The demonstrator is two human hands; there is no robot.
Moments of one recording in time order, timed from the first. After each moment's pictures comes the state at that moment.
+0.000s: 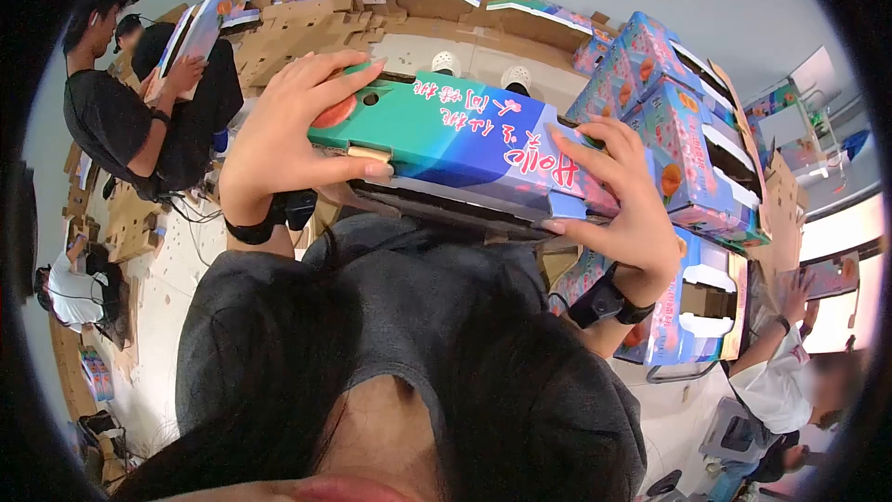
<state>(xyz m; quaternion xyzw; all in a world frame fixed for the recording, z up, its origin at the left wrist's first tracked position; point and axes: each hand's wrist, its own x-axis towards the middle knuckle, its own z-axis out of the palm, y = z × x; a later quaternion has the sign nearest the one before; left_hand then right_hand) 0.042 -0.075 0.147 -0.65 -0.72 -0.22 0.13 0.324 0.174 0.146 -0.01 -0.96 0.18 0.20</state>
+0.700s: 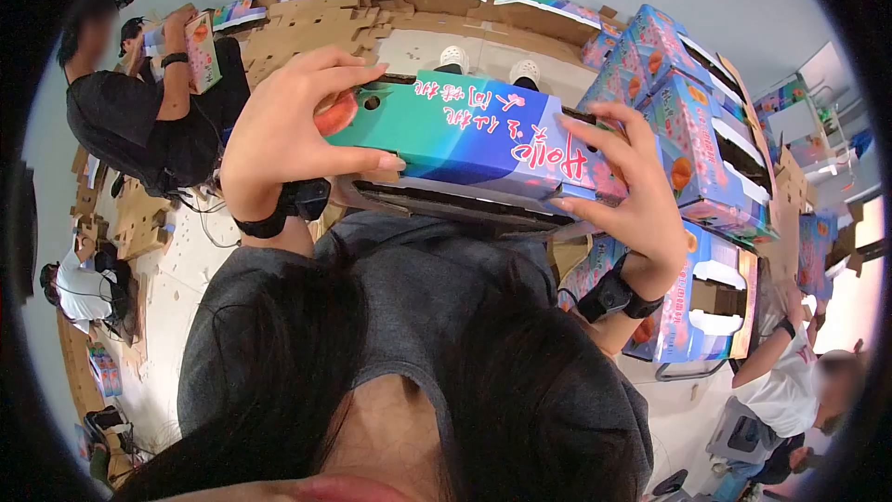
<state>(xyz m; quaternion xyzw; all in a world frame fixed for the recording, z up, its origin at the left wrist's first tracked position) 0.056 -0.071 0.163 -0.60 -0.75 -0.24 0.08 0.321 0.172 0.139 -0.06 -0.94 0.24 0.23</state>
